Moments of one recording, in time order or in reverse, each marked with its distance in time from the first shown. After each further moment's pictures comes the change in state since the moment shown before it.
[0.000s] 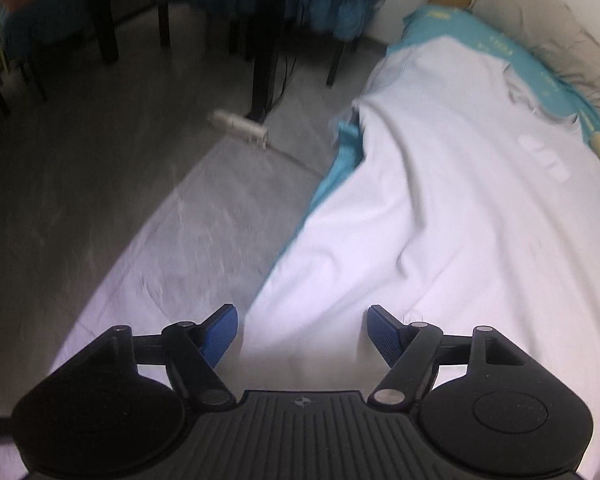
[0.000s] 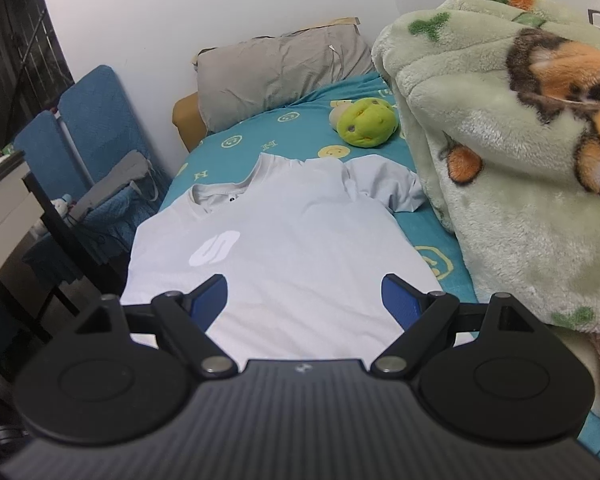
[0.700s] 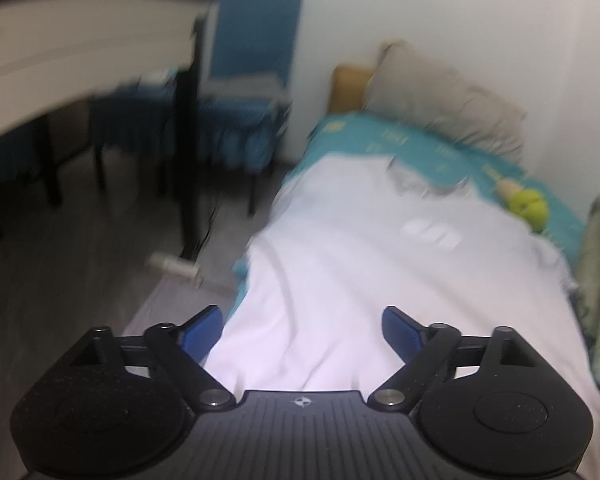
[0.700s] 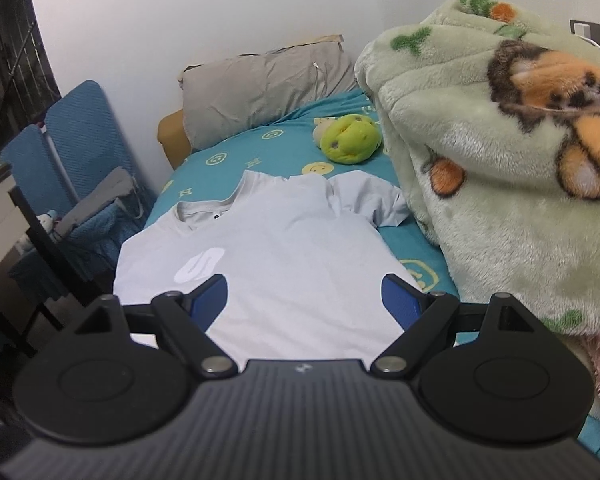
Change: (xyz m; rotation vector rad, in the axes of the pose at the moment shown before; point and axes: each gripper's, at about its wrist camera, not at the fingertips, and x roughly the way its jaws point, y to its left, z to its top) left arm -0.100 -0.061 -0.012 0.221 -0.461 -0.150; right arm 0.000 0.000 -0.001 0.016 -0.062 -0.048
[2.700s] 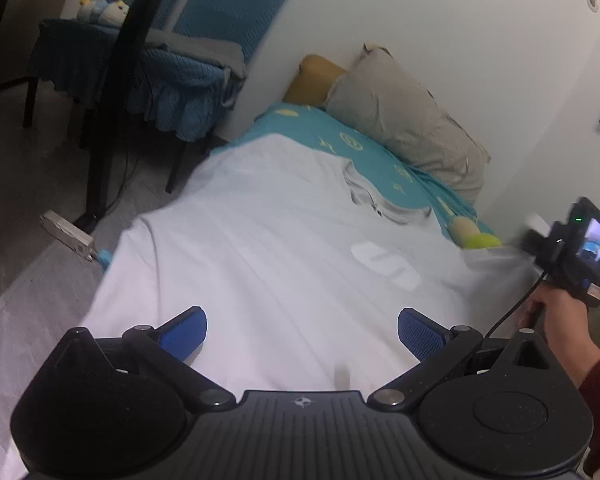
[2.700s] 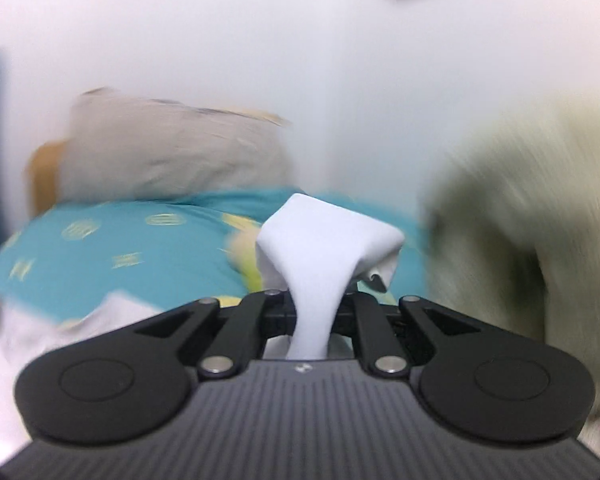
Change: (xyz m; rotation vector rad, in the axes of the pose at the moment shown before) left arm 0.188 0.004 -0.004 -0.240 0.013 -0.243; right arm 0.283 0.071 0.067 -0.414 -0.336 -0.350
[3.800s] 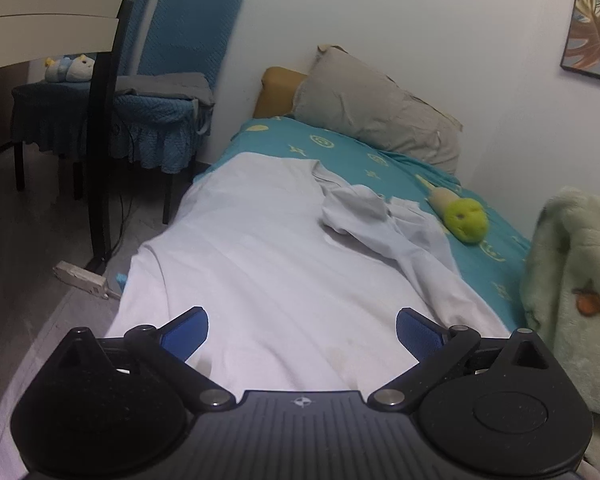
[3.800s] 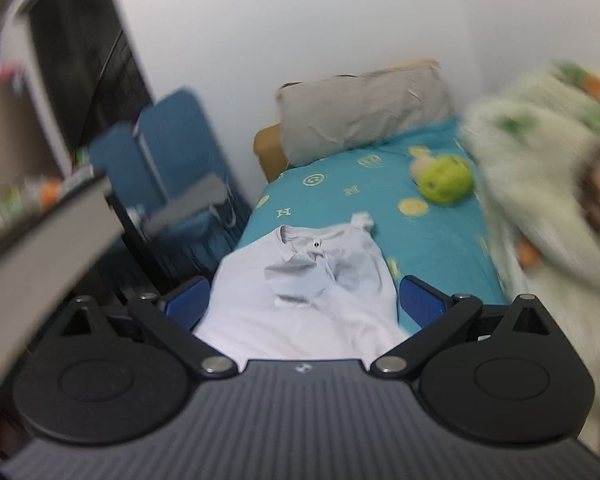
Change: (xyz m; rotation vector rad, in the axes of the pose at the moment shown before) left arm -0.063 -0.046 -0.027 0.209 0.003 0.006; right arm -0.312 -0.186 0.053 0.457 0.276 0.610
